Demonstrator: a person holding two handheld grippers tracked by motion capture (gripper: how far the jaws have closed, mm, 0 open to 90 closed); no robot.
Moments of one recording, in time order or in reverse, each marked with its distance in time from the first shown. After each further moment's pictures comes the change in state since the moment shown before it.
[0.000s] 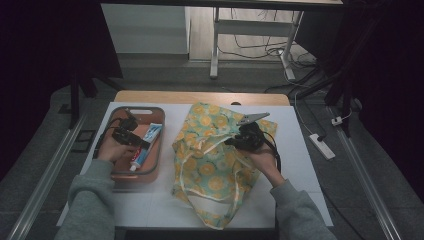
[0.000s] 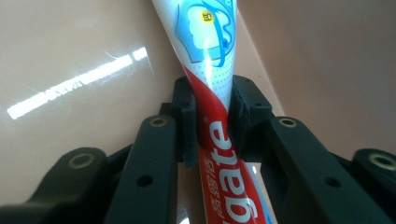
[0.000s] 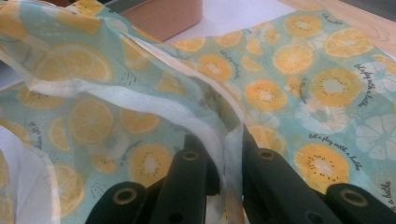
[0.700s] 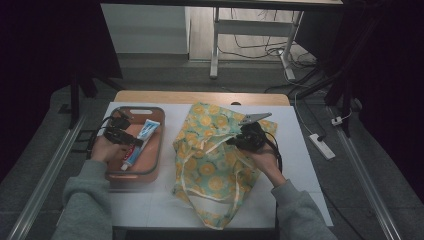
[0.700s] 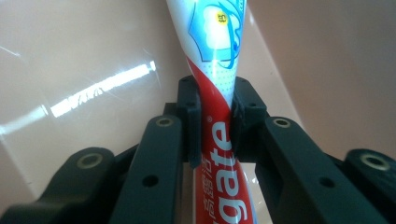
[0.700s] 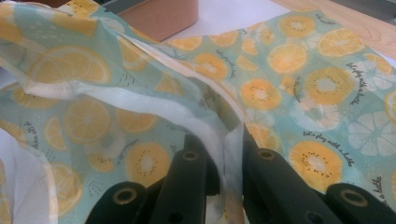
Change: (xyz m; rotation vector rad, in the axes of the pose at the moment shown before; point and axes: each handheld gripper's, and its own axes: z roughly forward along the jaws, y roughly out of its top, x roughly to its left) left arm 0.007 -0.011 -0.021 -0.067 0.031 0.003; right arm -0.002 -0.002 -0.004 -0.008 -0.011 0.005
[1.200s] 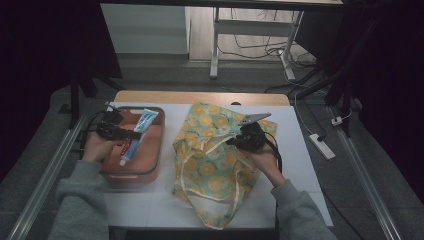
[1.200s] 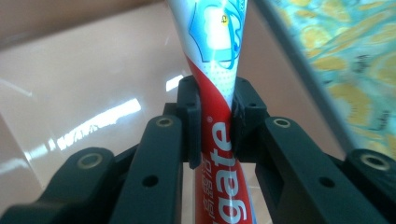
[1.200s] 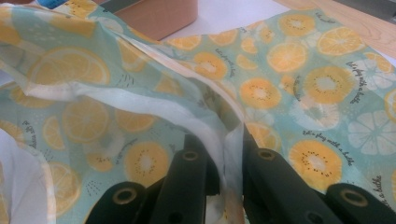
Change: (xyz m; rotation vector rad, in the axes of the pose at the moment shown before) left arm -0.019 -0.003 -0.042 -0.142 -0.046 0.066; right arm 0.000 0.000 0.001 0.005 -0.003 0.001
